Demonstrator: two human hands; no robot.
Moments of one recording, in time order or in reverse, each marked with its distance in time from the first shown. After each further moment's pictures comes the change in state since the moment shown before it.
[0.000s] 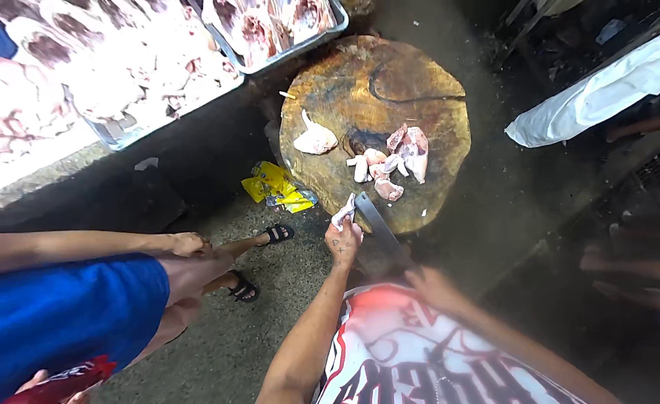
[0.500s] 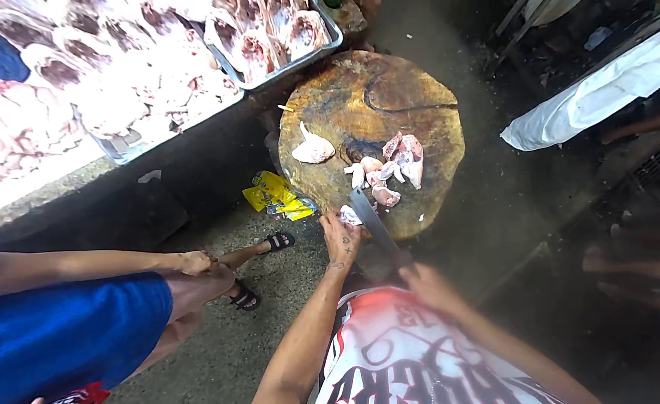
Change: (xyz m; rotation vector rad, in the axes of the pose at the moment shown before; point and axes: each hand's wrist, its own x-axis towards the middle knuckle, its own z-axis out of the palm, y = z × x) left_hand 0.013 0.025 -0.005 0.650 -0.003 0.356; right_hand 0.010 -0.008 0.002 0.151 0.043 -0.073
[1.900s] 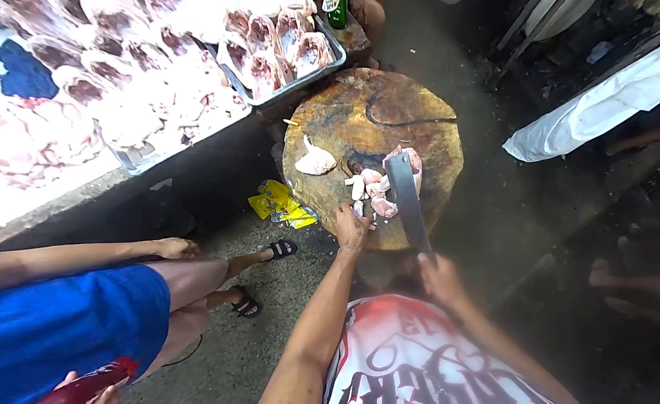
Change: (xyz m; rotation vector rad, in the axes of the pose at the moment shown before) left_hand 0.049 0.055 0.016 0.103 -0.105 -0.152; right_hand 0.003 -0.015 -0.033 0.355 0.284 -0.106
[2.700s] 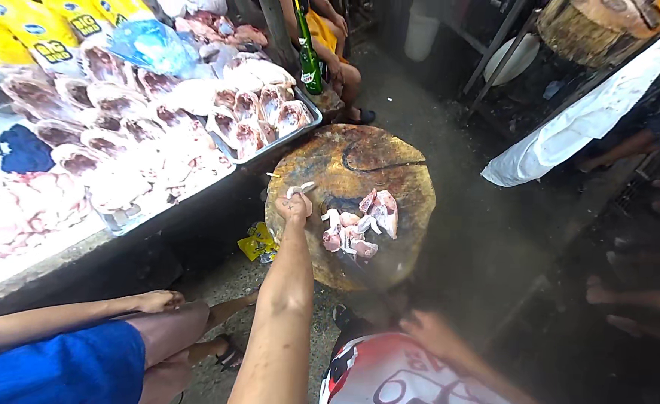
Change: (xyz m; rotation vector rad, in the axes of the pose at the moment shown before) left_hand 0.186 0.038 -0.060 -0.490 0.275 -0.253; right_hand -0.003 0.023 -0.043 -0.510 -0.339 0.050
